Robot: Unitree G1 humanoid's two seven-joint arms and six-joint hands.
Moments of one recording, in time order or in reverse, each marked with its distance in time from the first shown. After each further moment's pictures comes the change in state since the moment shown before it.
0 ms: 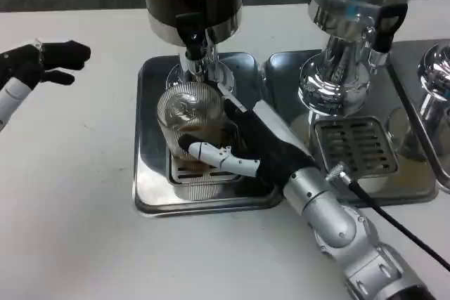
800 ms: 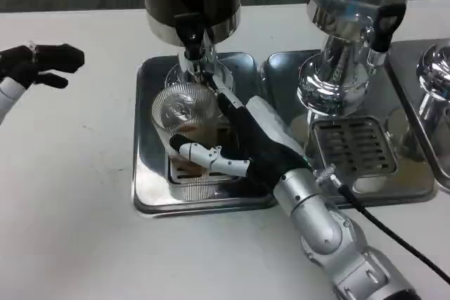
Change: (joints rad) left arm 0.005 0.013 0.000 0.007 0.004 0.000 0.021; right arm 0.009 0.029 0.034 -0.013 -0.060 0.000 -0.096
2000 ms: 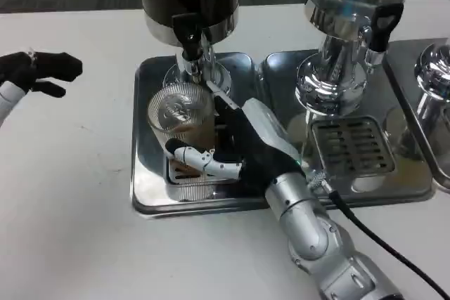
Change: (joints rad) left arm 0.007 0.006 -0.001 0.014 0.015 0.000 0.011; right arm 0.009 0.043 0.020 0.003 -0.041 0.044 -0.080
